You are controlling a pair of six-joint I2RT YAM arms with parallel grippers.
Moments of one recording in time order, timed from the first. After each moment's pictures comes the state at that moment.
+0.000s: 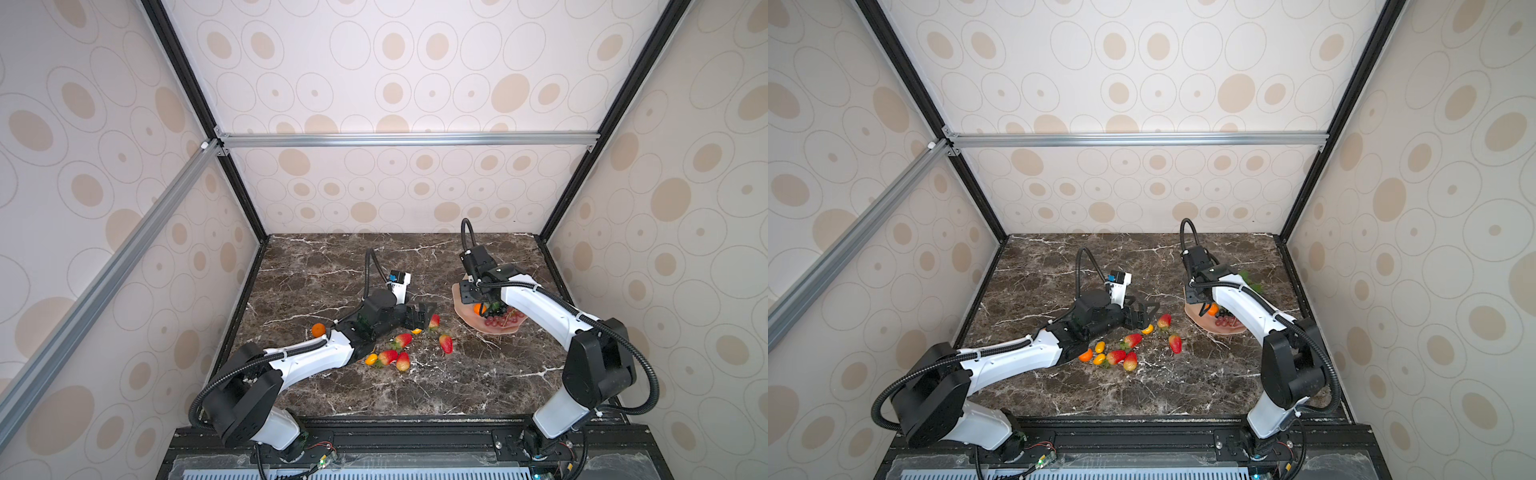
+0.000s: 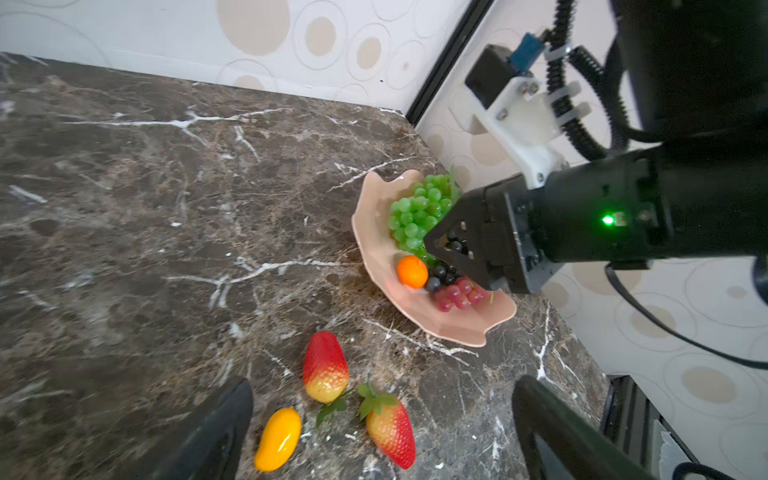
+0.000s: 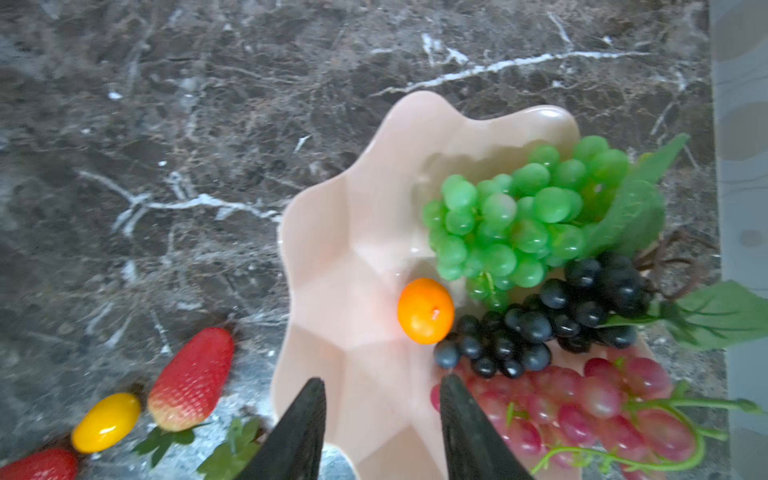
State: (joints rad) left arm -0.76 1.44 0.78 0.32 0.03 -0.52; right arm 0.43 1.64 1.31 -0.76 0.27 0.29
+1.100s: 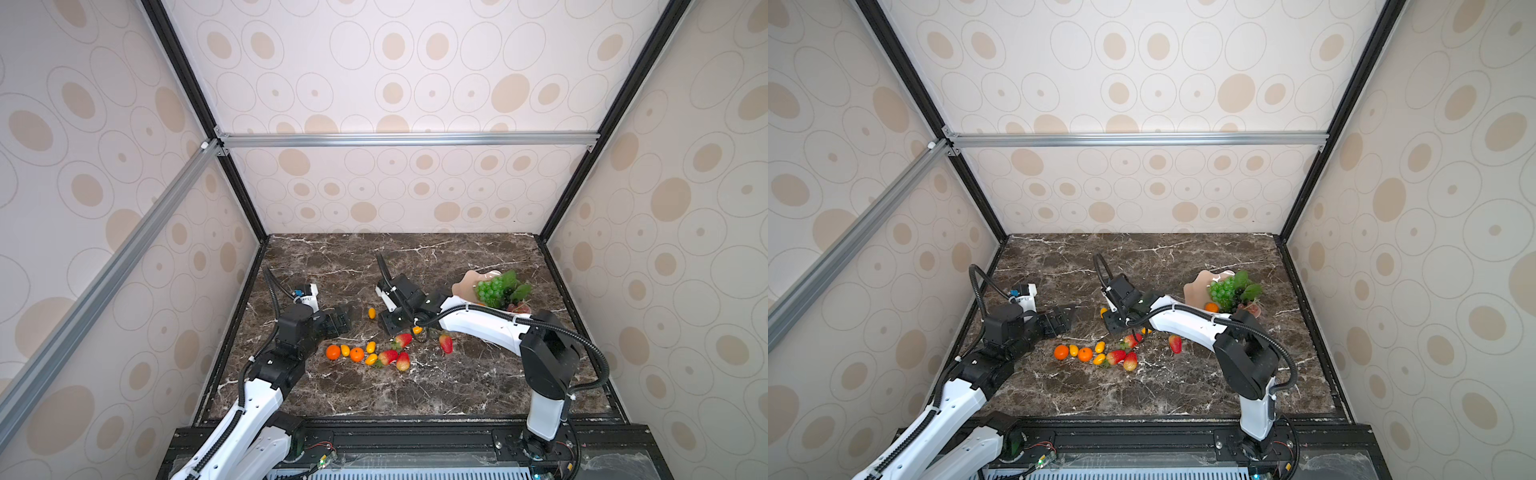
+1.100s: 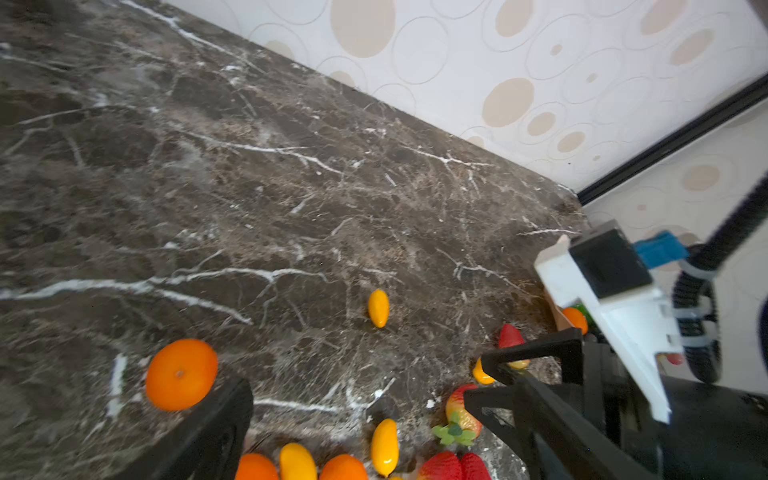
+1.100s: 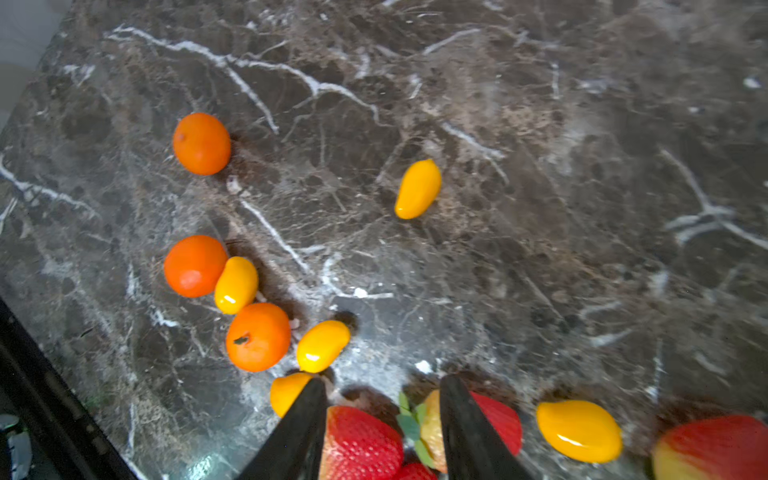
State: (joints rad) left arm -0.29 0.77 0.56 -0.29 0.00 -0.55; right arm 0.91 1.87 1.41 -0.49 -0.06 0.34
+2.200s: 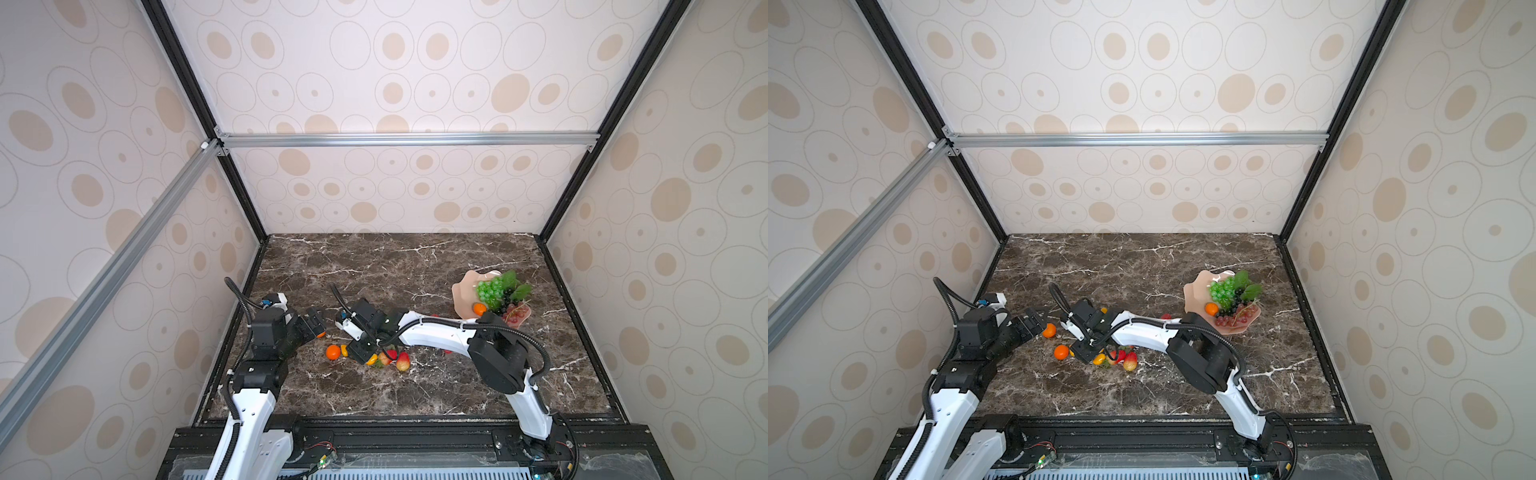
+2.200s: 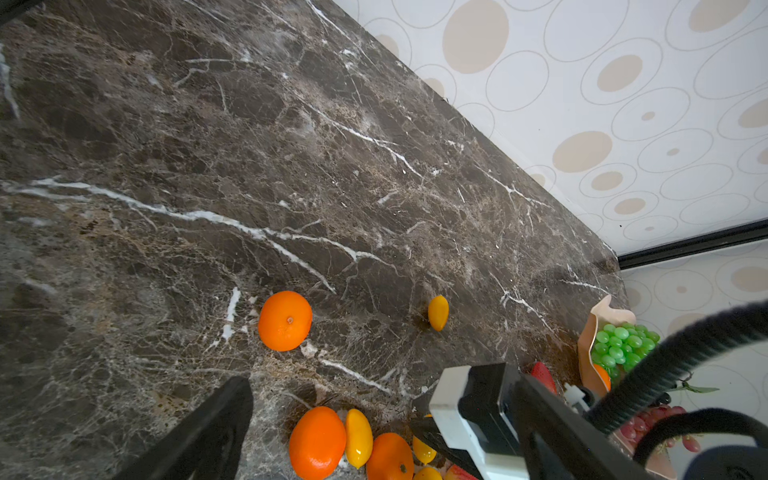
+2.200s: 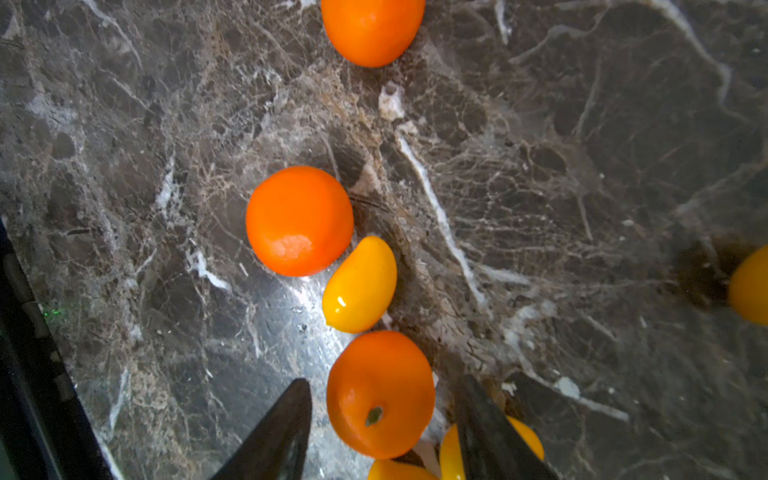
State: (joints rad) left arm 0.01 0.71 0.55 -0.42 0.17 -0.60; right arm 1.05 2.16 1.63 -0.53 -0.13 0.13
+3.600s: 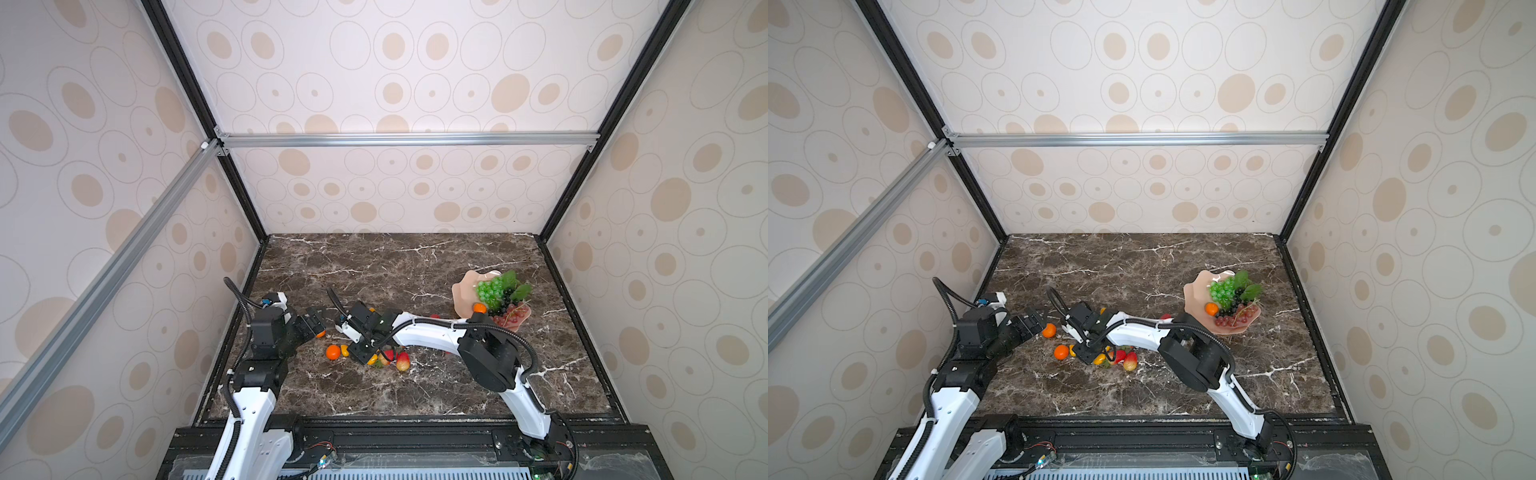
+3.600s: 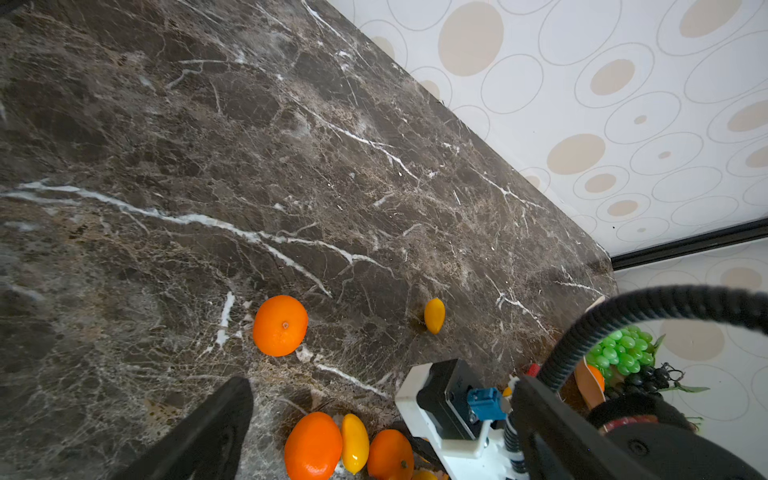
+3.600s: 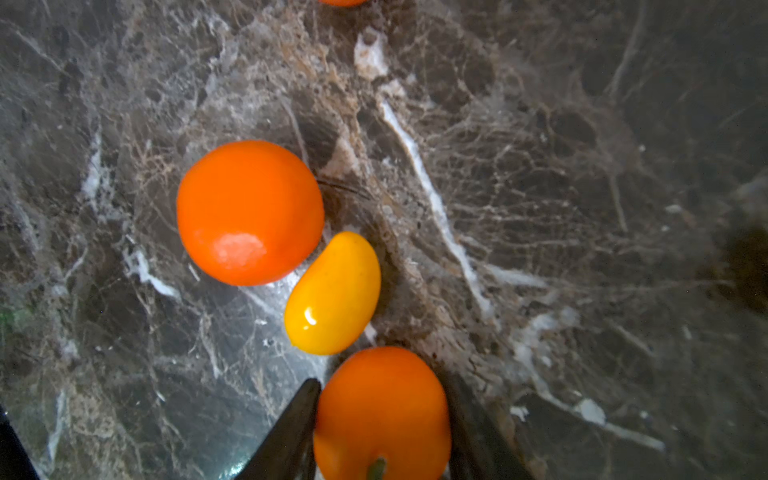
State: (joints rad) left arm 0.02 0.71 0.55 -0.40 0.18 -0.60; right arm 1.05 2.22 1.68 -0.58 -0.11 0.14
